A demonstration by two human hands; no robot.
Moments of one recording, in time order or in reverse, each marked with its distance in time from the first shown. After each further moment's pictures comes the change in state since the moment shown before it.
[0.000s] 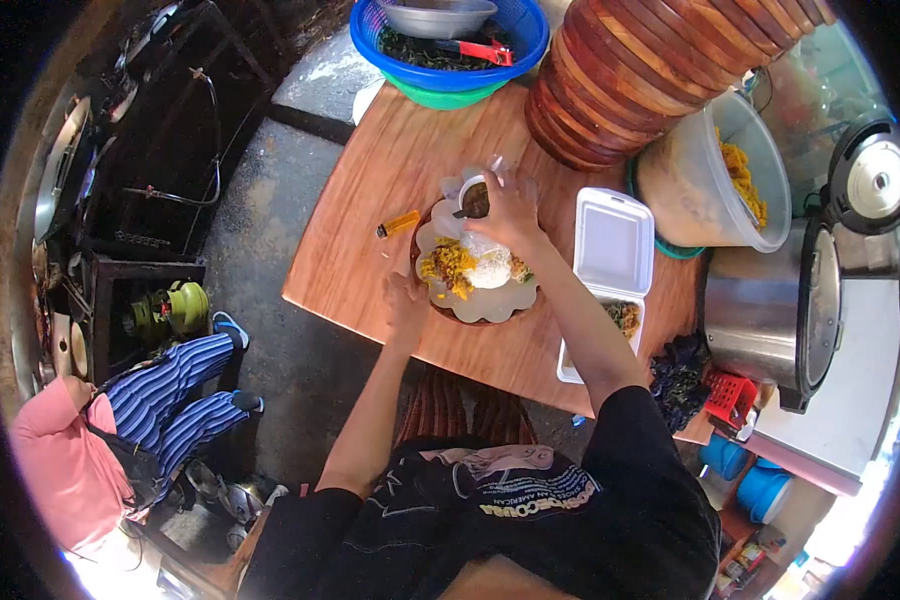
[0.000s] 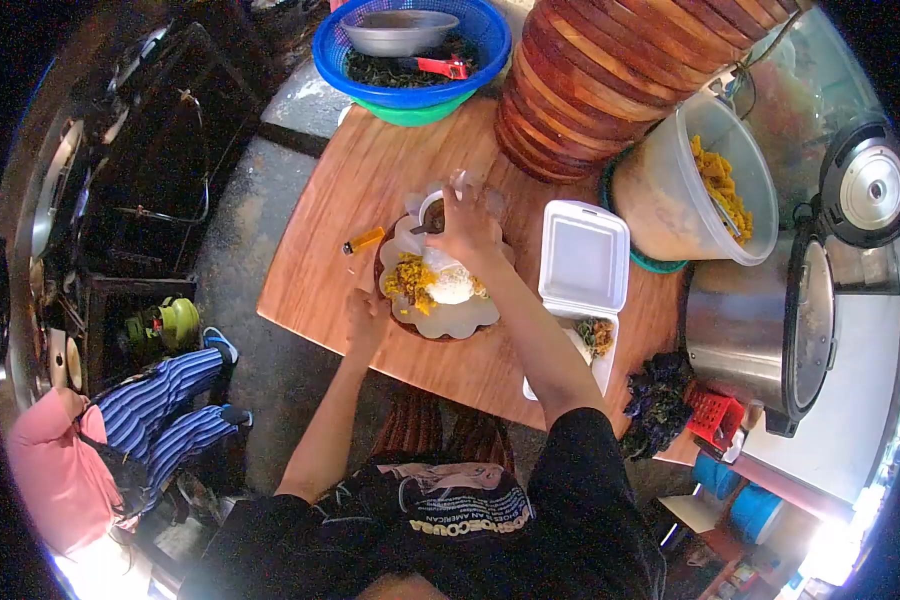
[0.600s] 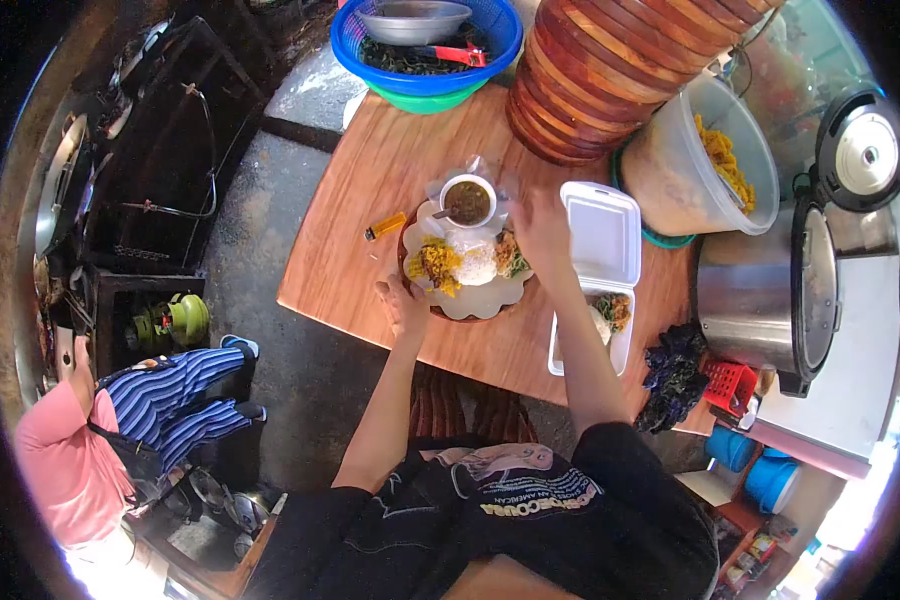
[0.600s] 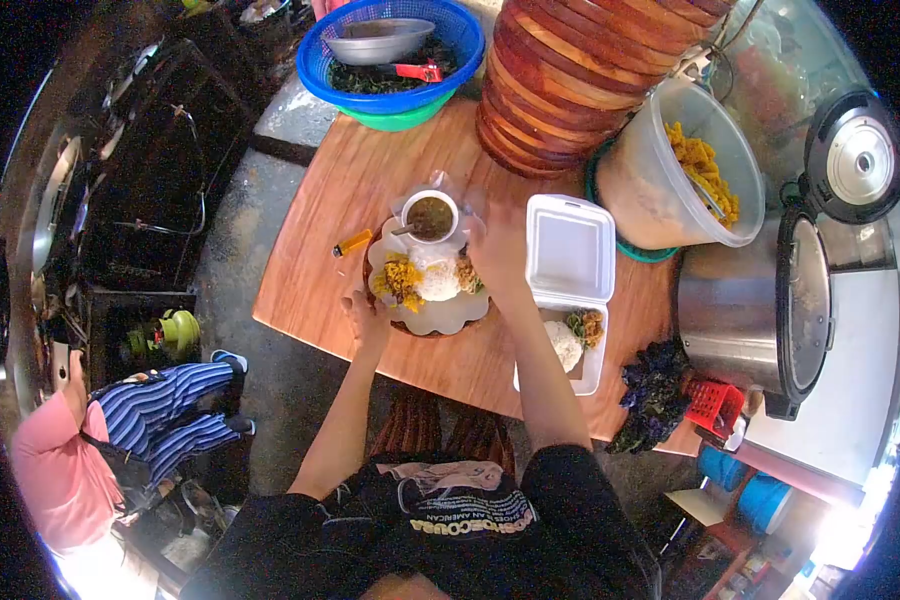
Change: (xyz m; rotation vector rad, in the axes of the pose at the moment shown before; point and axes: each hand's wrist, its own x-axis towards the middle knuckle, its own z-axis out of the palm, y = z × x) left_hand -0.008 -0.014 0.028 0.175 0.090 -0.019; right_hand -0.069 0.040 -0.027 0.151 0.390 0.121
